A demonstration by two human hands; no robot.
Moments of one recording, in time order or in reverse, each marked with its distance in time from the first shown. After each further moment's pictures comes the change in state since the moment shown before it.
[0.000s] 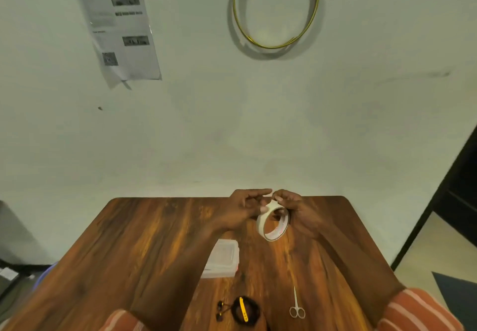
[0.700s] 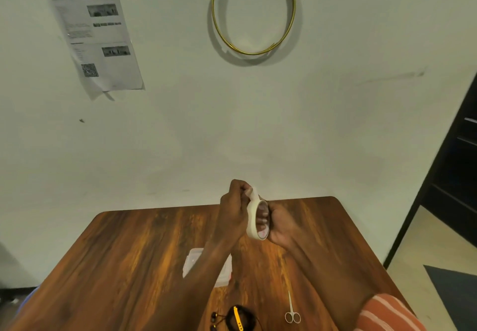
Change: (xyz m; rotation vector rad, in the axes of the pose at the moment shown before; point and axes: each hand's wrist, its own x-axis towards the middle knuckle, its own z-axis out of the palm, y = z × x) left_hand 0.005 0.014 0.037 0.385 0.527 0.331; right_hand 0.013 0.016 0.027 0.427 -0.021 0.247
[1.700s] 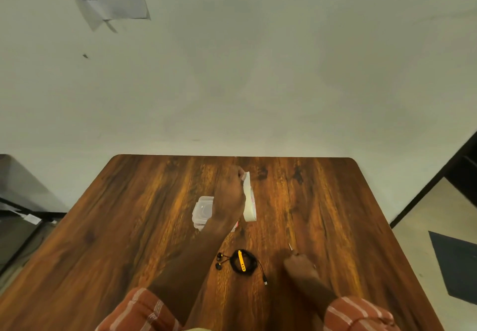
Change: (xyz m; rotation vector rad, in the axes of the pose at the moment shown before) left_hand -0.055 -0.065 0.008 0.429 -0.026 -0.308; right_hand -0.059 0.160 -0.180 -2.156 0.372 0.500
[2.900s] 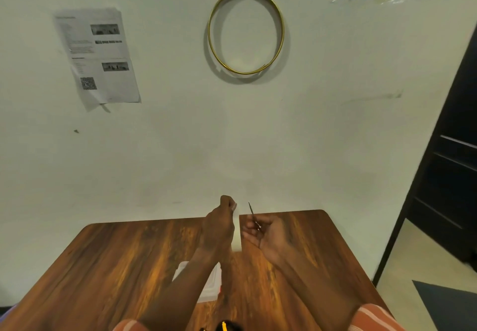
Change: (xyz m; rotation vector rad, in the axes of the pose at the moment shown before) left_hand 0.040 0.047 -0.029 0.108 0.004 0.231; right_hand -0.057 -0.060 -0.236 2.101 0.199 -0.143
